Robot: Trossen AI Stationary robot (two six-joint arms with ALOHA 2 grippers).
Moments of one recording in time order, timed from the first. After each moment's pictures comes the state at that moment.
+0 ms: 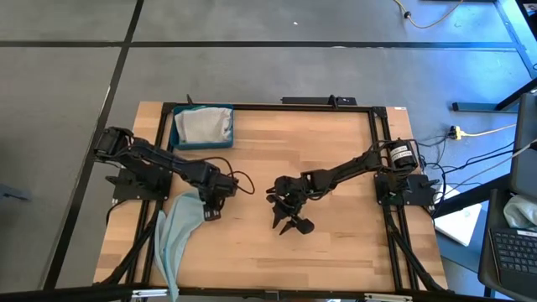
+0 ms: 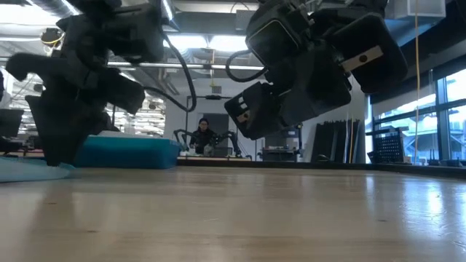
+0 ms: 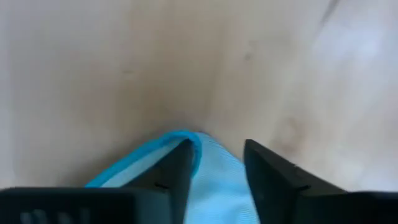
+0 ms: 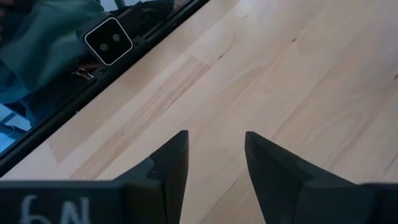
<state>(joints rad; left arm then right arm) -0.13 1.52 0.78 -0.74 0.19 -0.43 0.14 1.94 1.04 0.14 -0.67 -0.24</state>
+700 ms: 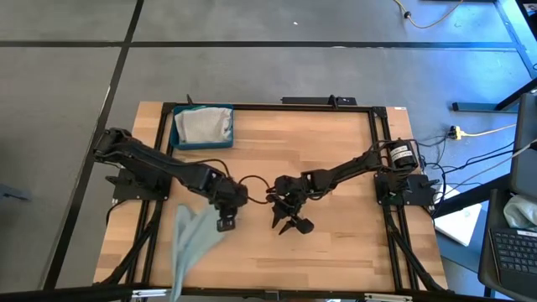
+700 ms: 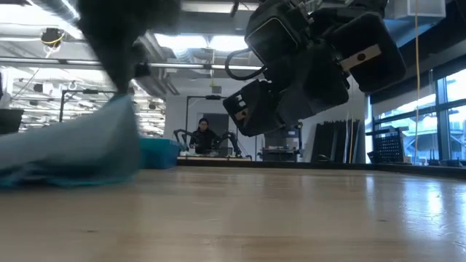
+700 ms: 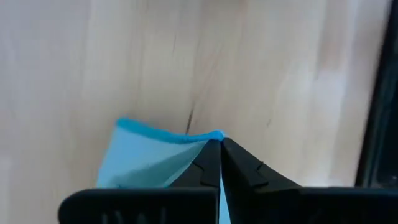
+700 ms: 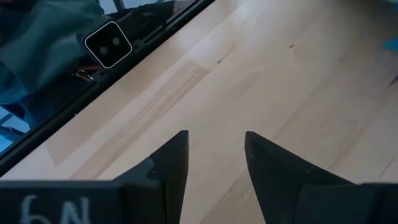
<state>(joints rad) -0.26 1.52 1.07 -0.74 0.11 -0.49 0.13 1.94 1.04 0.16 -0.67 -0.24</state>
